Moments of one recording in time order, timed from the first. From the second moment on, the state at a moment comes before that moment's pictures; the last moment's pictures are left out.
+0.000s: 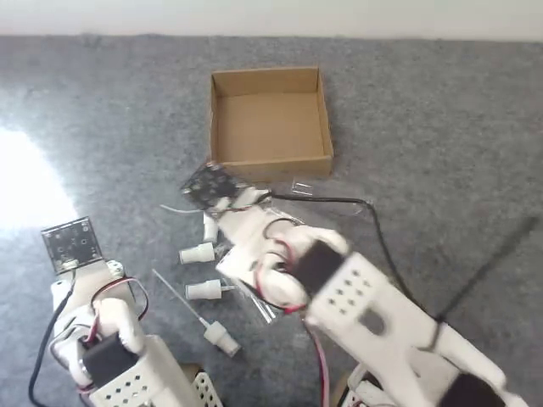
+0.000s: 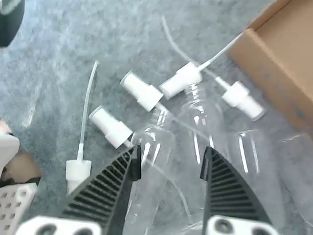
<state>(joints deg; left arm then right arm) -40.4 -103.4 88.2 69.8 -7.3 -53.5 -30.6 32.0 62.9 2.9</state>
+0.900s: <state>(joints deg) -40.4 -103.4 88.2 69.8 -9.5 -56.1 11.6 4.4 75.7 1.6</state>
